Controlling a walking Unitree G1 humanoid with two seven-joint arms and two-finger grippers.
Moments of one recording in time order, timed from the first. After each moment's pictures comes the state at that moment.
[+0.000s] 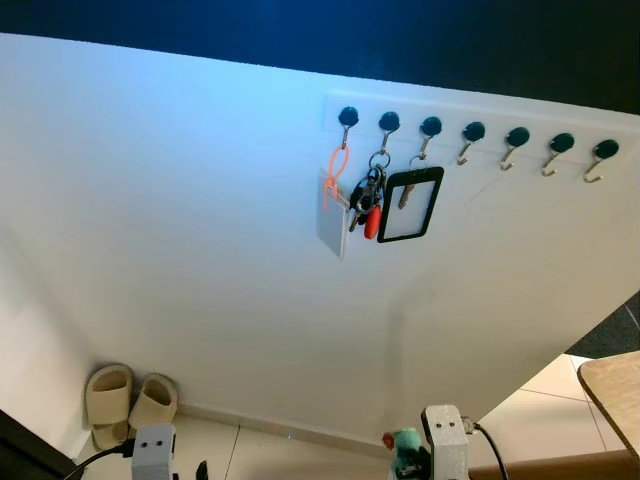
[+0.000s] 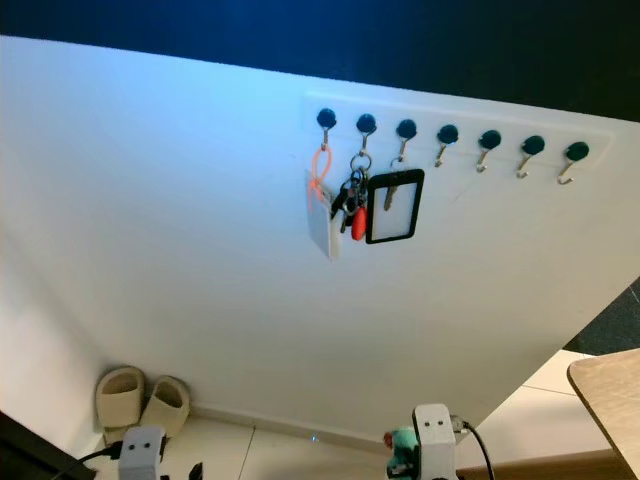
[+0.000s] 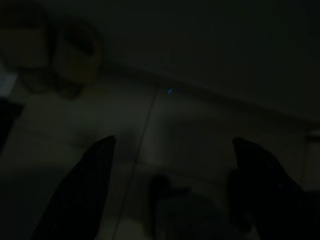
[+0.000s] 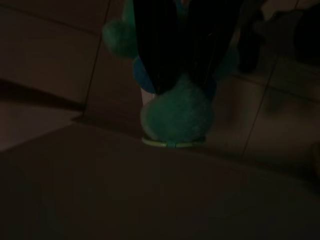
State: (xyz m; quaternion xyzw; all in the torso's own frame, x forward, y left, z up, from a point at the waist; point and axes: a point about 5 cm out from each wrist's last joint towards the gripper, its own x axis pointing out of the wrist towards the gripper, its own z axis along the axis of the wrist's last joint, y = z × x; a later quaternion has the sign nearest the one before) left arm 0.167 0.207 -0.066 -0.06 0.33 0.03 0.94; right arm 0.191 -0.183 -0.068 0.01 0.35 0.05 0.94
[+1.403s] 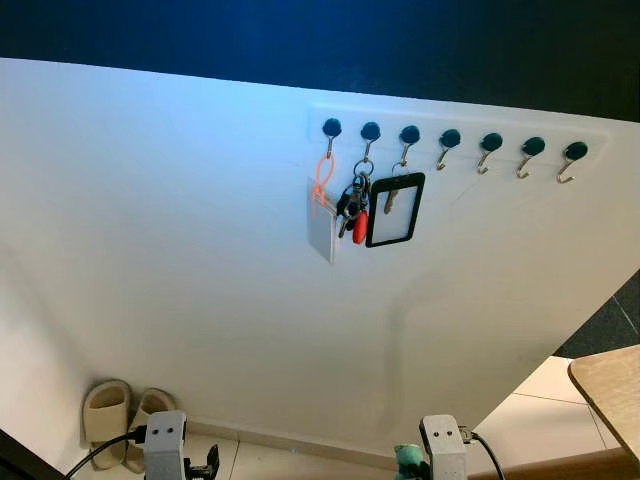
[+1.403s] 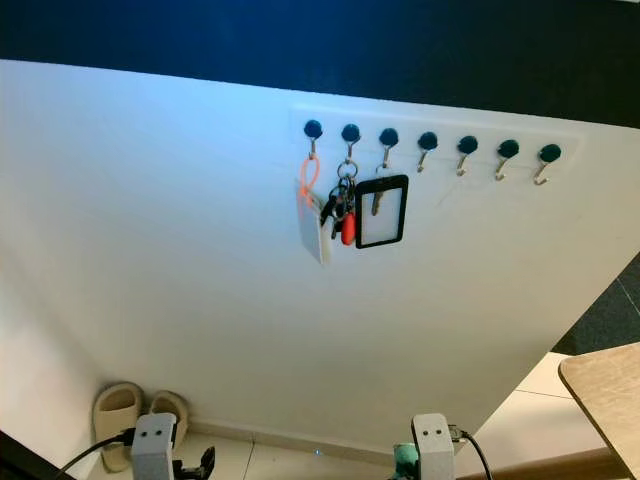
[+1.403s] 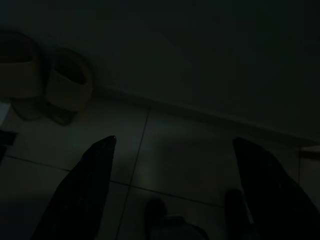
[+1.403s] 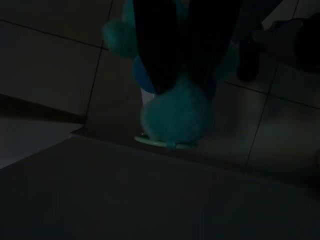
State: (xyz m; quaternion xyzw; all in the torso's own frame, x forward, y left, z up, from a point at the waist) left arm 0.179 0.204 -0.069 -0.05 0.32 0.03 0.95; right arm 0.184 -0.183 -0.076 0.01 0.38 0.05 0.92
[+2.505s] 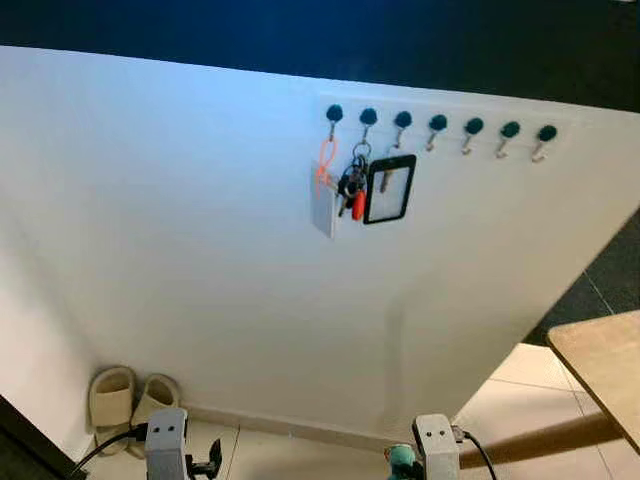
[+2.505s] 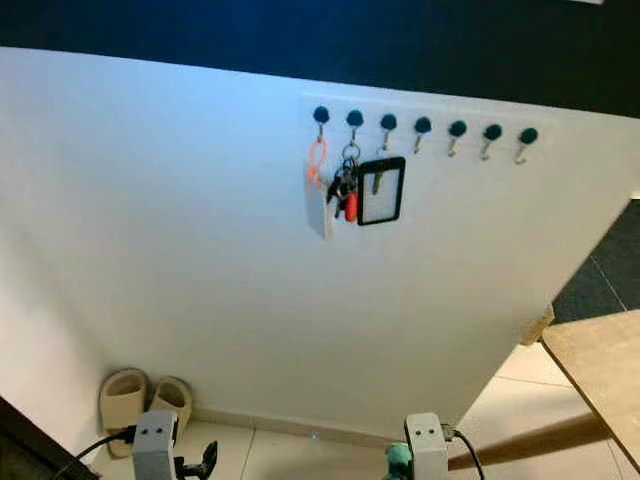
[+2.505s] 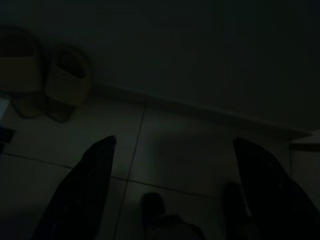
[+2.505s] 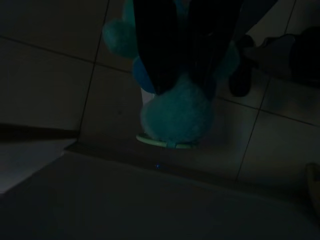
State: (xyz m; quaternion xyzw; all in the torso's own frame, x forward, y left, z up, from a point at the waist) left arm 0.182 0.196 -0.065 -0.06 0.30 0.02 0.95; right arm 0.184 -0.175 -0.077 0.01 0.38 0.06 0.92
